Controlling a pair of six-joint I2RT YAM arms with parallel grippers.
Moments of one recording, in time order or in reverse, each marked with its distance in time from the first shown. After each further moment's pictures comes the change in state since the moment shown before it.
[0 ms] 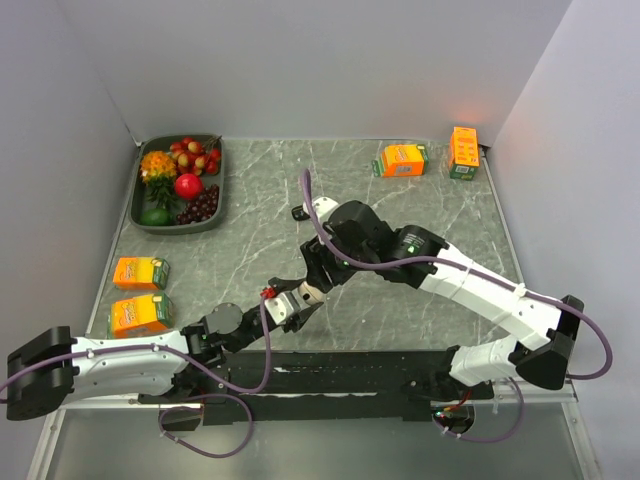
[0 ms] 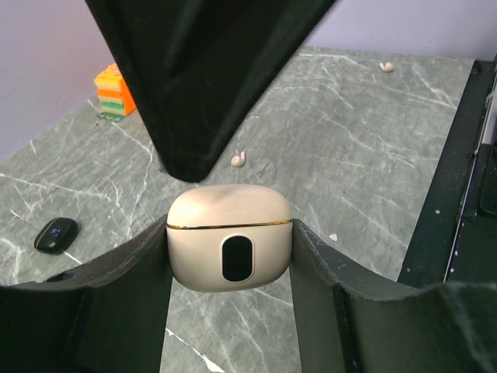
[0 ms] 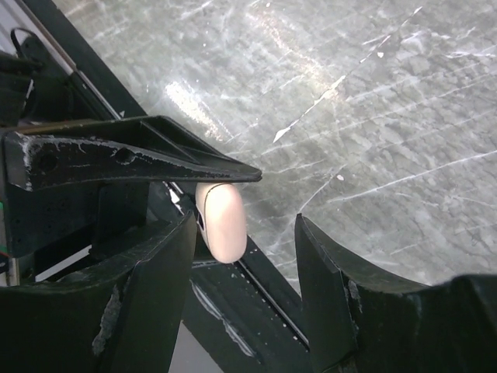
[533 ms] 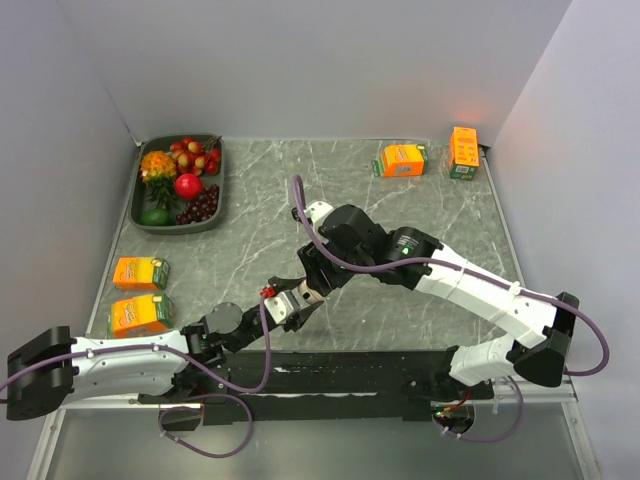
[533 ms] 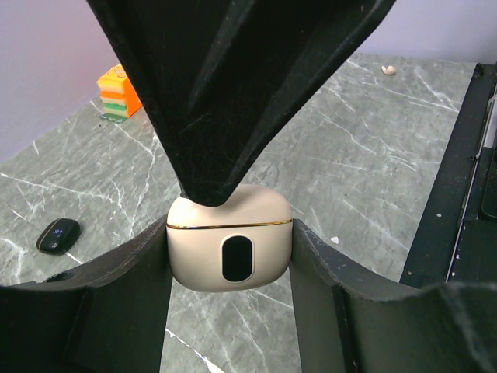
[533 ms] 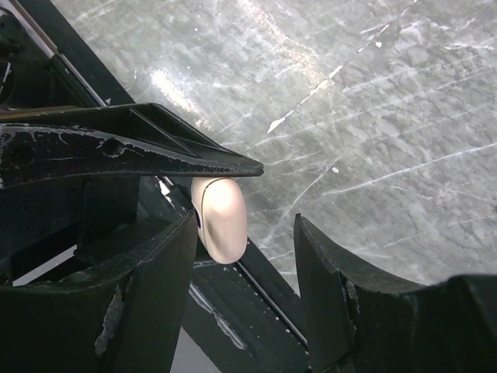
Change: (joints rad) left arm 0.000 0.000 0.008 0.002 -0.008 0.000; right arm 0.038 0.021 0.007 -0.024 0.037 -0.016
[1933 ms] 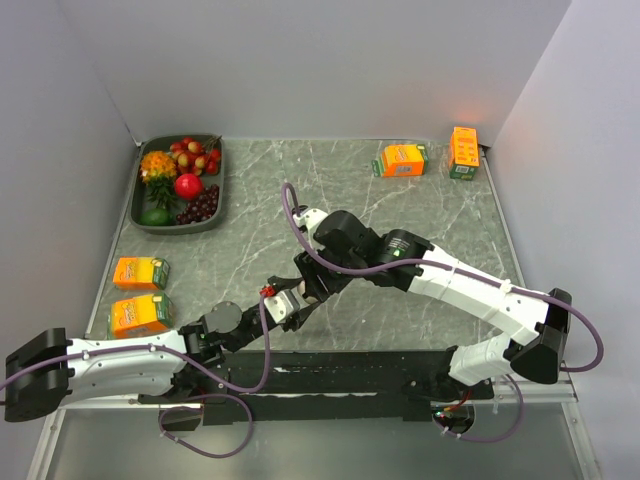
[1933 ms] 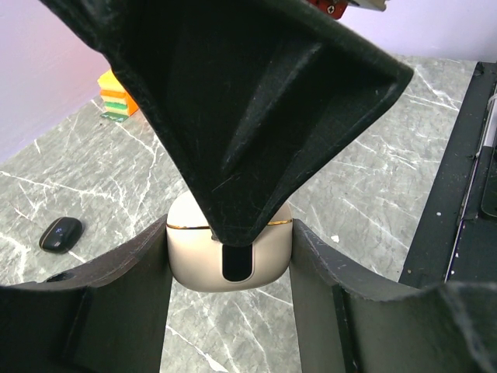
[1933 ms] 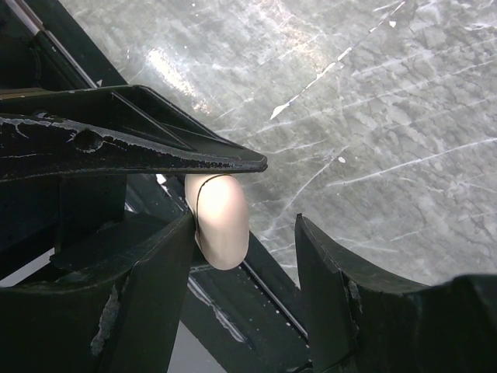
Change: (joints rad) left arm 0.000 -0.023 0.013 -0.044 -0.002 0.000; right arm 0.012 0.024 -0.023 -0.007 -0.002 -0.001
